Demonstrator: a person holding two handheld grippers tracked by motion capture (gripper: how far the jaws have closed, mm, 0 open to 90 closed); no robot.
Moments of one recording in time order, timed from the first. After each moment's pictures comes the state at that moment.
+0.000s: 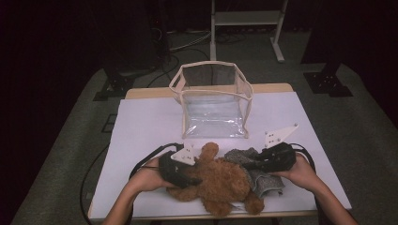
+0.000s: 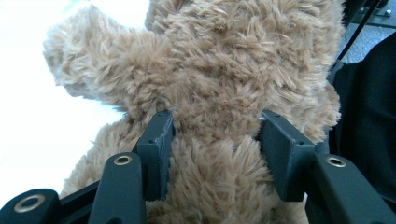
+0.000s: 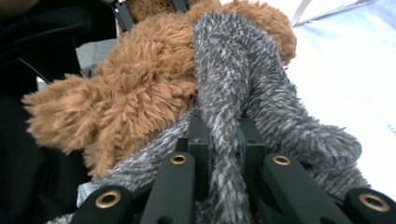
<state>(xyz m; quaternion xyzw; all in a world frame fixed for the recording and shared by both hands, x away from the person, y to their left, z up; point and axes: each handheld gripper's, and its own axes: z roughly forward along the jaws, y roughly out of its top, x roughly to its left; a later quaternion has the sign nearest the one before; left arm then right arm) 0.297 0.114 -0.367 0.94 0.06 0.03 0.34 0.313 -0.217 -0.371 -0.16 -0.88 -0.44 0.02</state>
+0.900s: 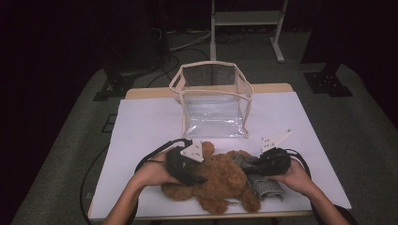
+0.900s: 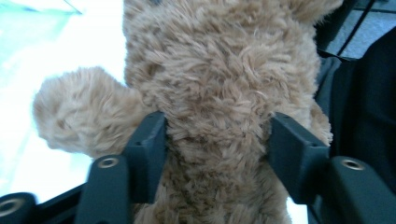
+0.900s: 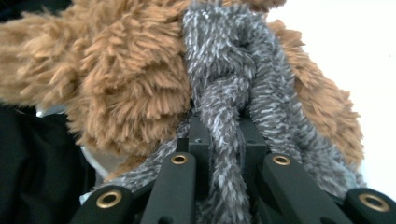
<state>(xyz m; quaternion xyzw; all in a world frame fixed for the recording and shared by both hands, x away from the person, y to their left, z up) 0.302 0.090 -0.356 0.95 0.04 0.02 0.31 0.319 -0.216 -0.406 -0.20 -0.88 -0.42 0.04</state>
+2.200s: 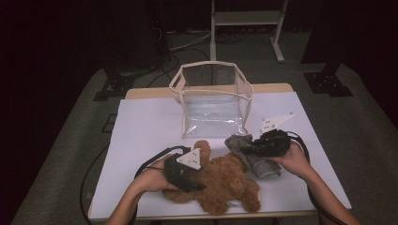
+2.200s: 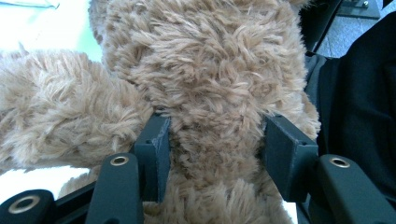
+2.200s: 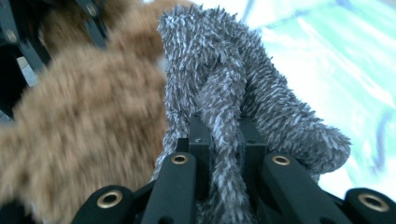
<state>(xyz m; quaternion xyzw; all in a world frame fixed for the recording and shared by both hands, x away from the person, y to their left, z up) 0.293 0.098 -0.373 0.94 0.03 0.01 0.33 0.349 -0.212 -0.368 -0.20 -0.88 -0.44 -0.03</state>
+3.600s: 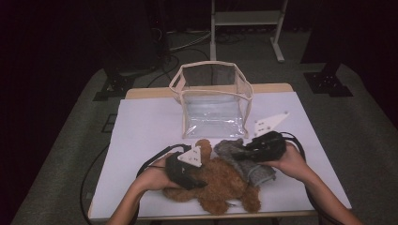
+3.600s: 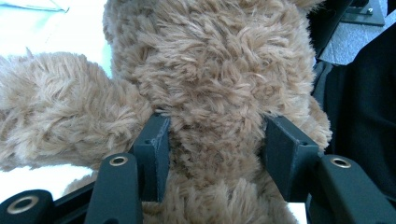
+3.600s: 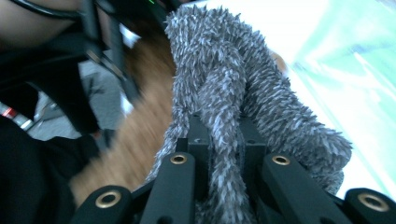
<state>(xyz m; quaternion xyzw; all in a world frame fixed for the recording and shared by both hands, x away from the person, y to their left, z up) 0.298 0.095 -0.375 0.94 0.04 0.01 0.34 0.325 -0.186 -0.337 -0.14 -0.88 -0.45 0.01</state>
